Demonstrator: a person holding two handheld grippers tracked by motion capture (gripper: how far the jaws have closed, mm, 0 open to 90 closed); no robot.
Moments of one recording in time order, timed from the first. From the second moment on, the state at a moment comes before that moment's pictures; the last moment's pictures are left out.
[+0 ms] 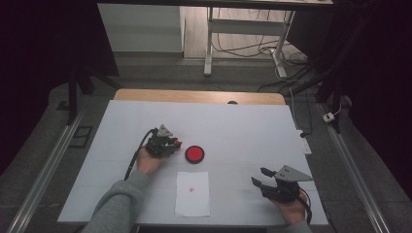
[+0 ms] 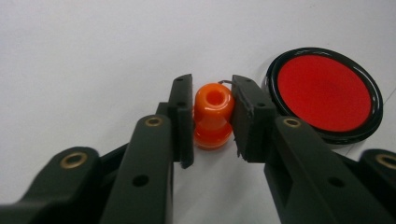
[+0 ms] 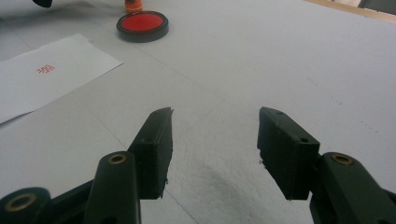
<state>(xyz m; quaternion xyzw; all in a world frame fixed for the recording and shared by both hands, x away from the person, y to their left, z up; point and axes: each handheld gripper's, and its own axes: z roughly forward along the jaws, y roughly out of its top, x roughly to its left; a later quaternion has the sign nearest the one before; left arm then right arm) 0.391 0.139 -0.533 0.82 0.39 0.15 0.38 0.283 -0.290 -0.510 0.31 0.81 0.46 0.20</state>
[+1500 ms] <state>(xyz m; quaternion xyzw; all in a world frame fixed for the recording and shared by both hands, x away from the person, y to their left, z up) 0.246 0.227 -0.501 0.80 0.39 0.14 0.43 0.290 -0.296 -0.510 0.31 0.82 0.44 0.21</state>
